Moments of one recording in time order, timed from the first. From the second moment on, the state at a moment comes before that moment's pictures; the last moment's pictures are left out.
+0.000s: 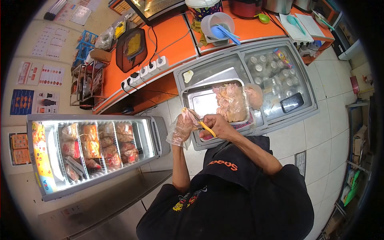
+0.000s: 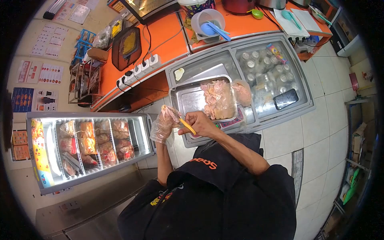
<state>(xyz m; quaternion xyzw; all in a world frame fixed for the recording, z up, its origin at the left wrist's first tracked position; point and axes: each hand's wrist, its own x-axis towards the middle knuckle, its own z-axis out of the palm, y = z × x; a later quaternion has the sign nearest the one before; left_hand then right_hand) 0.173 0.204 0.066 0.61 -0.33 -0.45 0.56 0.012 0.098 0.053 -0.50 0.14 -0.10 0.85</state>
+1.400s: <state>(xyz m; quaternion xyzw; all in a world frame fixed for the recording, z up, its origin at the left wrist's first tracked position) 0.171 0.189 0.078 0.71 -0.47 -0.38 0.36 0.009 0.110 0.048 -0.34 0.20 -0.15 0.91</state>
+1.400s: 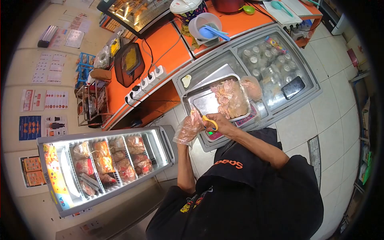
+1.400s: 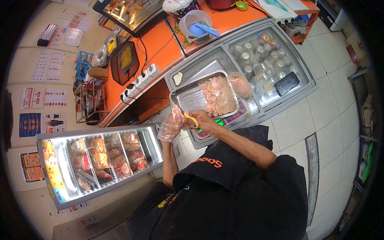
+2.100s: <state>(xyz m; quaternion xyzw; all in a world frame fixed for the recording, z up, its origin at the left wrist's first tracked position) 0.179 0.173 0.068 0.68 -0.45 -0.46 0.35 0.008 0.097 0.035 -0.40 0.23 -0.23 0.86</state>
